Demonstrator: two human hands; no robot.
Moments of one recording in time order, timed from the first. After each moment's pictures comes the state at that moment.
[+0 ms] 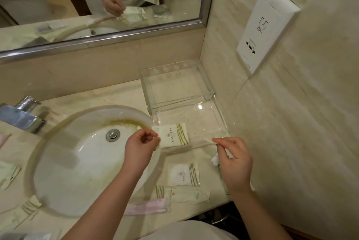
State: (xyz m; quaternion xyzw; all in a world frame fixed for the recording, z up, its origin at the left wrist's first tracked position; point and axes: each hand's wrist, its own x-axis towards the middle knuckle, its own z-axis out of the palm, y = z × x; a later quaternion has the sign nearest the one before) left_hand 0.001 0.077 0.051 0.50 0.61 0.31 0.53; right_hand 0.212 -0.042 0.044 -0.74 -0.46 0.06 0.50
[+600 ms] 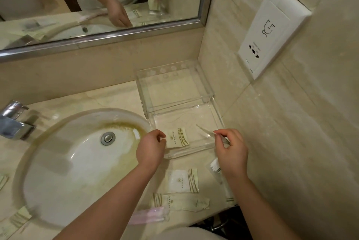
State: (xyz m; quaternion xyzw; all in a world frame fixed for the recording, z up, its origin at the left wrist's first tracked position) left_hand 0.043 0.105 0.003 0.65 0.66 0.13 0.34; right_hand 0.233 -0.003 0.029 -0.79 -0.42 0.12 0.43
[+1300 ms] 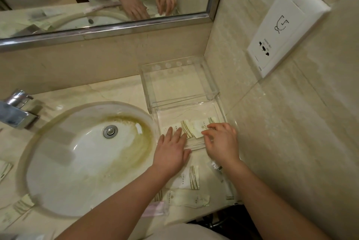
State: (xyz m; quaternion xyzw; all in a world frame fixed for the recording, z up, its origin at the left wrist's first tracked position) left_hand 0.063 0.073 -0.017 0.87 0.45 -0.07 0.18; right_hand 0.252 0.030 -0.026 -0.80 -0.58 0.07 0.15
